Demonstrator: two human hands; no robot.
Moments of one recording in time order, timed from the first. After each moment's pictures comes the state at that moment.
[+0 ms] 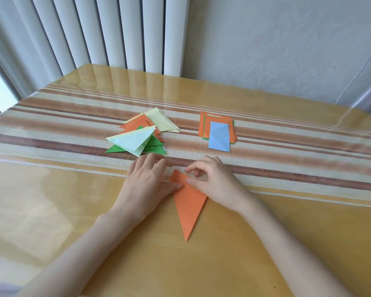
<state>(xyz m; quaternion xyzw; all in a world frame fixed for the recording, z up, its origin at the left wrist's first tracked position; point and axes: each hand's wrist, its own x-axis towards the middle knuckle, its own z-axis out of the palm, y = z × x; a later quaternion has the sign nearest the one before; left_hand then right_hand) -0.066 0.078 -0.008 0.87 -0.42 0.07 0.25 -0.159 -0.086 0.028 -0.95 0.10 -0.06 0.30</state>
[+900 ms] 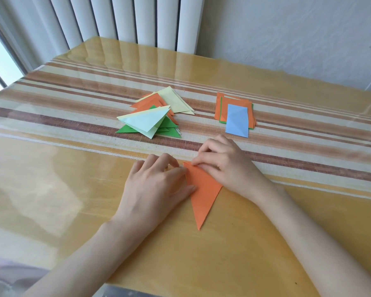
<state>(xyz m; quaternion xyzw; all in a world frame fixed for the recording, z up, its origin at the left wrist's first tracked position) -0.092 0.101 -0.012 0.87 -0.43 0.15 0.22 -0.142 -0.094 0.008 -0.97 -0.10 -0.17 0.16</state>
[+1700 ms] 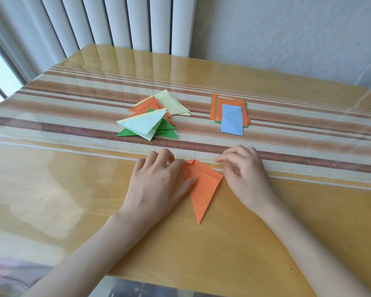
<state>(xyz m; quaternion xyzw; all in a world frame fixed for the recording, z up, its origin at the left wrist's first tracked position) -0.092 0.096 -0.005 0.88 -0.42 0.12 0.19 -0.189 -0.082 0.012 -0.94 0.15 -0.21 0.24</state>
